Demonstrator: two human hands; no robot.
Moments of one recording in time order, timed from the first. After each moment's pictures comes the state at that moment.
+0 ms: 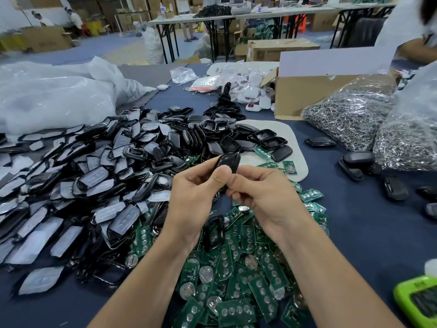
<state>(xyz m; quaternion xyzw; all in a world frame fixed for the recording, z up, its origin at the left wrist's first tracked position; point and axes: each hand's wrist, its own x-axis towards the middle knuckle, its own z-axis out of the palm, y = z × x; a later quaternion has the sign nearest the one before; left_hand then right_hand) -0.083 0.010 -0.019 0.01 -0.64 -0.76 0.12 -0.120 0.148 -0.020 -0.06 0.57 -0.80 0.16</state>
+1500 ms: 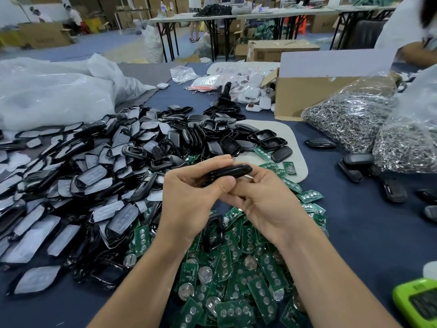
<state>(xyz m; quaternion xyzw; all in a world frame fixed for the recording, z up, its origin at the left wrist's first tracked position) -0.079 0.006 -0.014 -0.04 -0.66 -0.72 0.20 -0.116 0.145 -0.015 -0.10 0.48 -0.84 0.23</state>
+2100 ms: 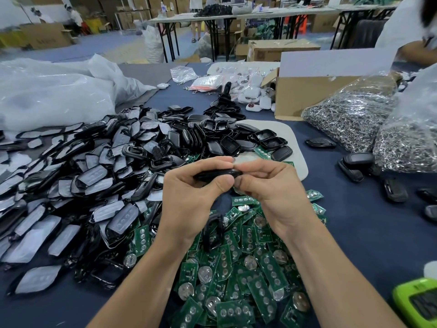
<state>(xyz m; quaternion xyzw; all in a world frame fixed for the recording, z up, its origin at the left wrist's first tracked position) -0.079 0.008 -0.012 -0.06 -0.65 -0.72 0.21 -0.125 0.156 -0.019 -0.12 0.55 -0.82 0.08</state>
